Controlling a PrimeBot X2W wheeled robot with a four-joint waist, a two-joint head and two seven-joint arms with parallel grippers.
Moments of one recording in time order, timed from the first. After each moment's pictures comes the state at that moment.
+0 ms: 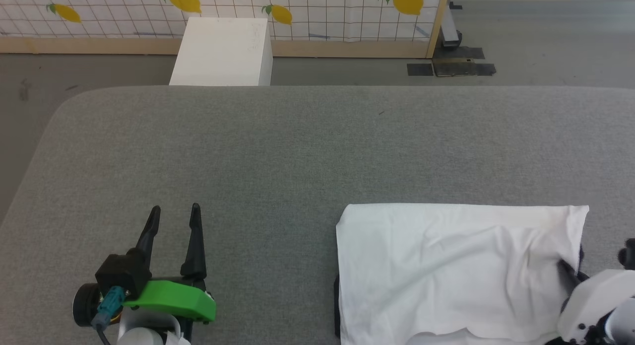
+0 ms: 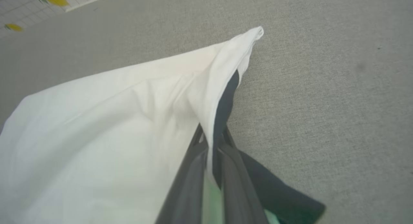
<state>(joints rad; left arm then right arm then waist) -0.04 0.06 0.03 0.12 -0.16 -0.11 -0.26 0.06 -0.05 -0.34 -0.05 0.25 0.13 0.59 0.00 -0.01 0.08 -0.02</state>
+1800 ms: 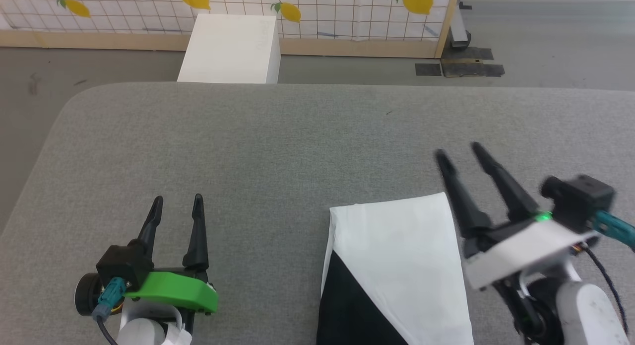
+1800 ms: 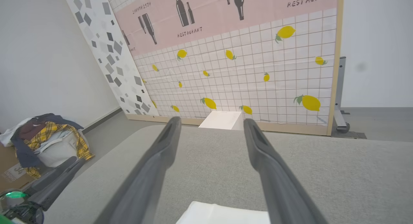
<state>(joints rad) -0.07 0.06 0.03 0.13 -0.16 -0.12 -0.26 -0.11 -0.05 0.13 -0.21 0.38 0.13 0.17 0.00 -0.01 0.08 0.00</state>
